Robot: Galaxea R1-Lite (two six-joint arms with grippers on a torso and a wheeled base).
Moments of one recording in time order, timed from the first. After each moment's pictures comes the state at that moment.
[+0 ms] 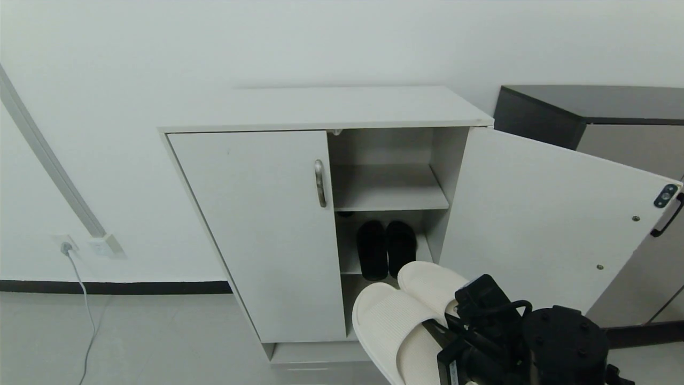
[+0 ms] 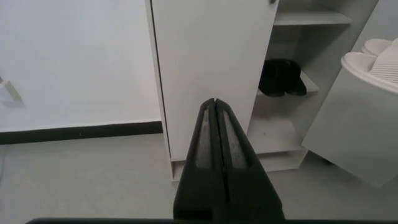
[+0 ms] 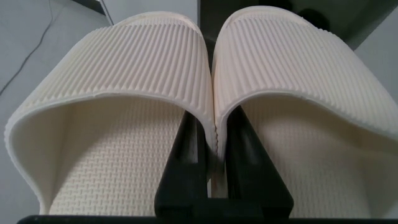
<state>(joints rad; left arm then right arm) 0.00 0.00 0.00 0.00 -0.05 -0.01 0.93 1.84 -0.32 -1.25 -0.34 0.09</state>
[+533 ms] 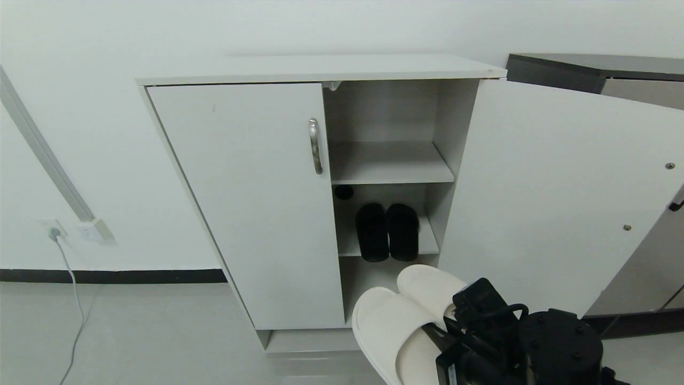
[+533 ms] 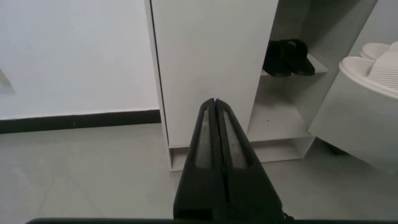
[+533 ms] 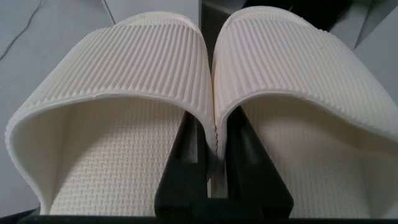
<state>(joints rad) 0.00 0.00 0.00 0.00 -0.05 -0.01 0.93 1.85 -0.32 -1.26 -0.34 0.09</state>
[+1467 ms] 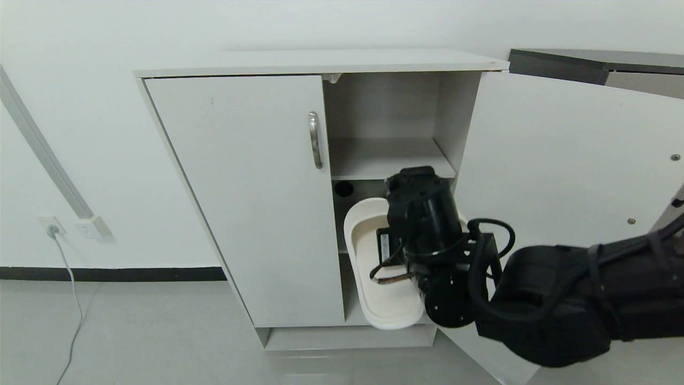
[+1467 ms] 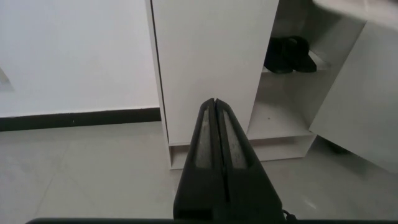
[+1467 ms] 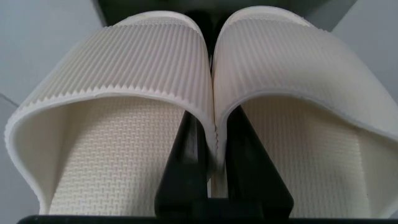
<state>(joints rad) 0.00 0.00 0.00 0.00 -0.05 -0.01 0.94 1.93 -1.25 -0.33 -0.81 0.25</state>
